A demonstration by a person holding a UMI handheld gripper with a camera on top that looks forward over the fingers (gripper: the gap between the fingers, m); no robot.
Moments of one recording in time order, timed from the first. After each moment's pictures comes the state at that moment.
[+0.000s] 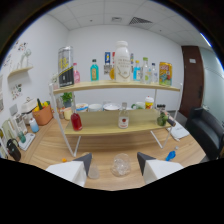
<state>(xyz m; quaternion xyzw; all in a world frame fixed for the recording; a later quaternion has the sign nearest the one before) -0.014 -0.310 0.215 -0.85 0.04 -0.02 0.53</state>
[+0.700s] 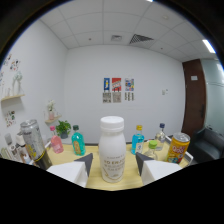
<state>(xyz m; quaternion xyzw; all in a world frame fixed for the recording) 0.038 -0.116 0.406 -0.77 0.03 -0.02 0.63</state>
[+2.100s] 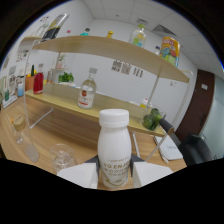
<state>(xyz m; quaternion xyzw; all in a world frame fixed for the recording) 0.137 -0.226 0.117 -0.84 -0.09 -0.11 0.53</state>
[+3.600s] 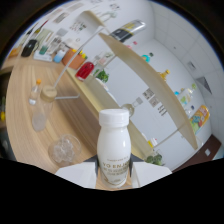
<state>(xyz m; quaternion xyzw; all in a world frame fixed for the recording) 0.092 -0.226 0.154 -0.73 -0.38 -0.21 0.53</state>
